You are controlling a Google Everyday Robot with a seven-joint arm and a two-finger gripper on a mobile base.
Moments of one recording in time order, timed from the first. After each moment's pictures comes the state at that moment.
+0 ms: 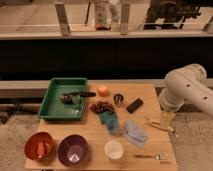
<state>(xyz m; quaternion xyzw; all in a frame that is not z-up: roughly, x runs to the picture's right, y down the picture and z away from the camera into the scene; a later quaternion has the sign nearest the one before) 0.285 0.105 0.685 -0.28 0.02 0.02 0.96</state>
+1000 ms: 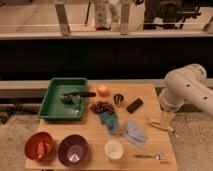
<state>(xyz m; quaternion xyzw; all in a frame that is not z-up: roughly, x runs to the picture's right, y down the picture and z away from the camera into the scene) 0.285 0.105 0.685 -0.28 0.02 0.02 0.96</state>
